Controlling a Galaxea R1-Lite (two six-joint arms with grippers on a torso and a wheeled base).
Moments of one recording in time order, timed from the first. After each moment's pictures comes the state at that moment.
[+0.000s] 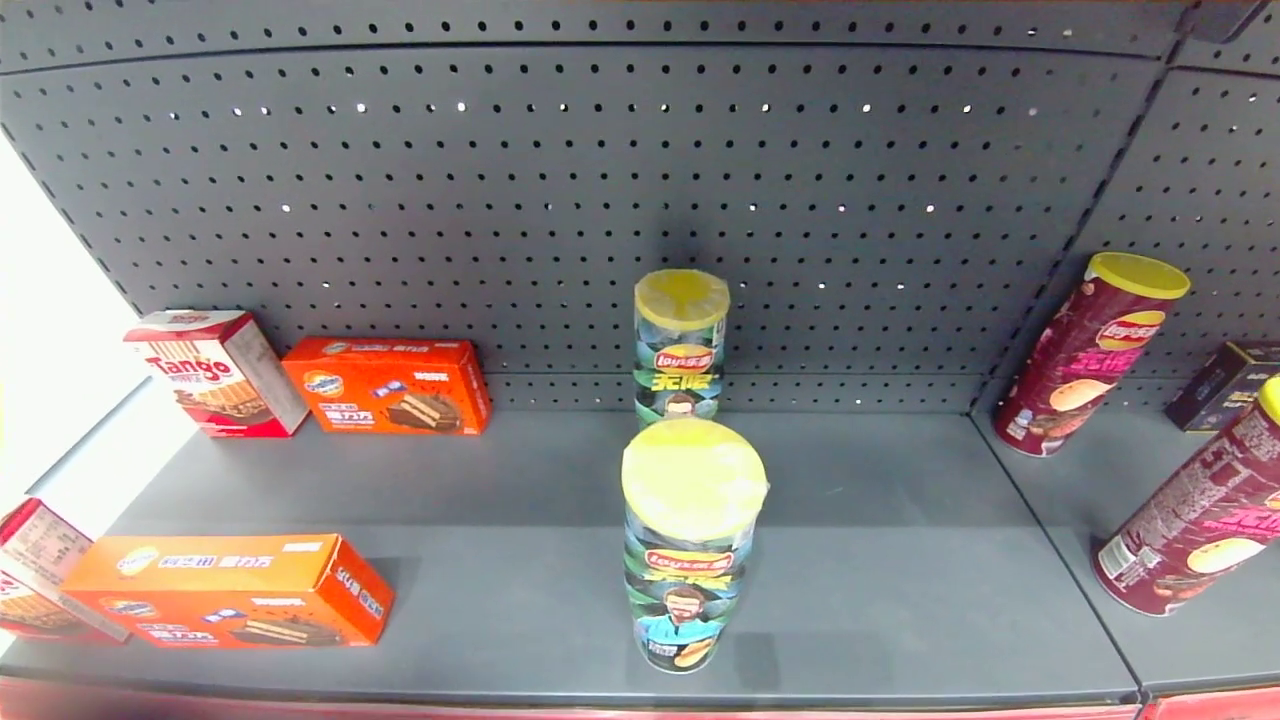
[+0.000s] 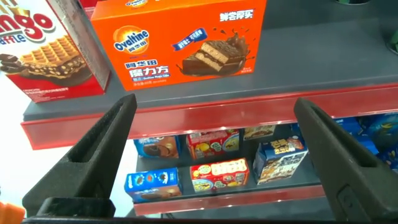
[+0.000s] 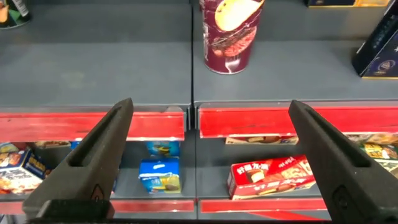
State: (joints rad) left arm 0.00 0.00 0.00 0.01 -0.08 0.07; right arm 0.00 0.01 0.00 0.00 -0.02 0.01
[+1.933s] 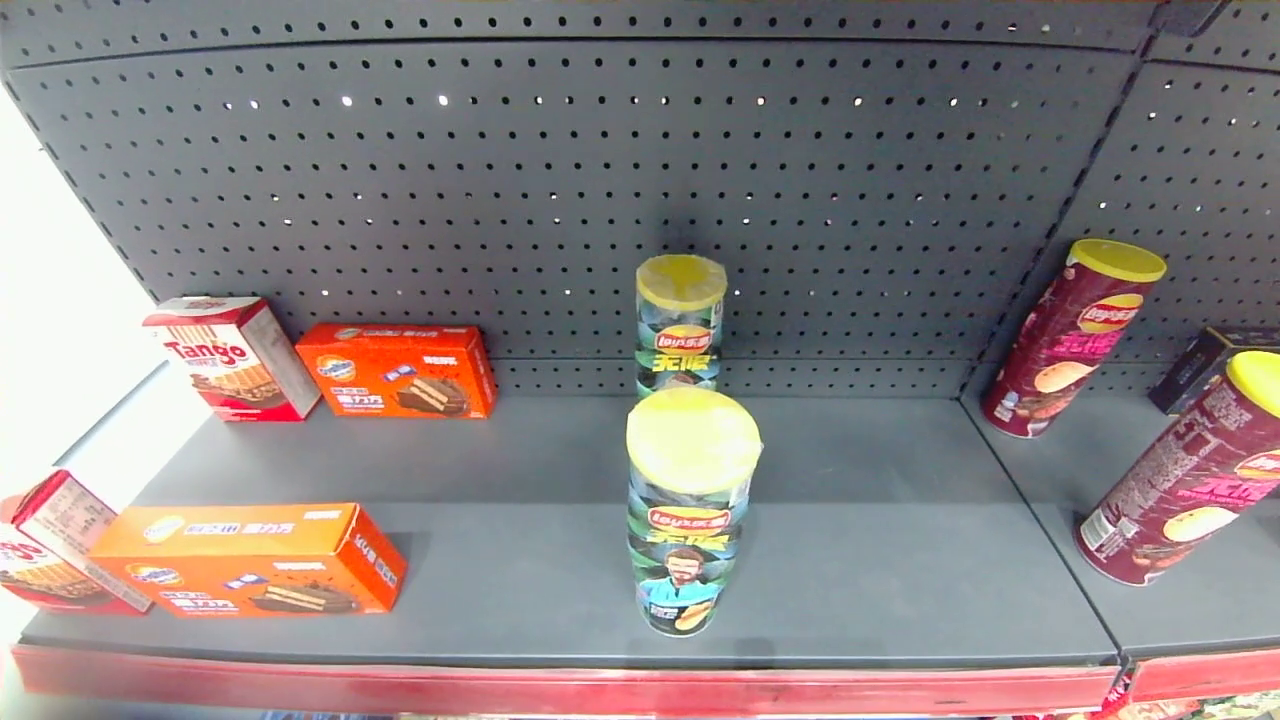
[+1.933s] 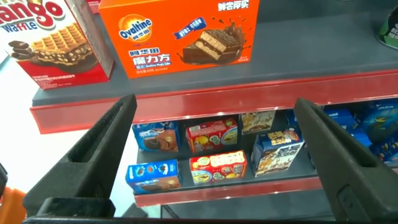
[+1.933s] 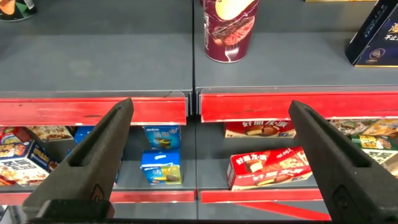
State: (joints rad) left arm 0.00 0.00 0.00 0.01 -0.08 0.06; right arm 0.00 0.01 0.00 0.00 -0.02 0.01
